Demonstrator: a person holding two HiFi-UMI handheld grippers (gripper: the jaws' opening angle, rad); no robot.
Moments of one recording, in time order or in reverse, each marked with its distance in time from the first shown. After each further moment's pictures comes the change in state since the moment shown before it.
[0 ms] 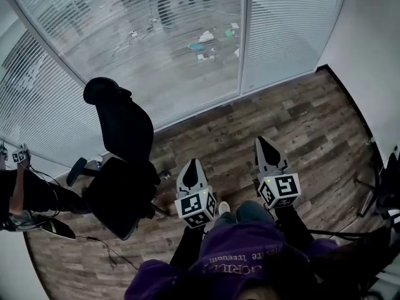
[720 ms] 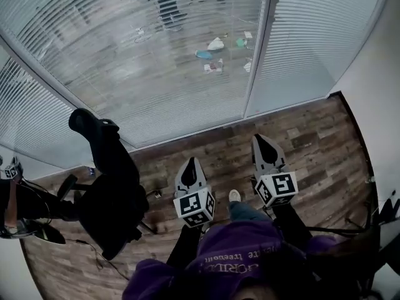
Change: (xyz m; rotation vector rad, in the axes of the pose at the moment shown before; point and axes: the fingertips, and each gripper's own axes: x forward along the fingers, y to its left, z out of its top) left arm 0.236 -0.022 0.061 -0.019 -0.026 0.095; right arm 0.231 -0.129 0.033 -0.018 0.012 0.112
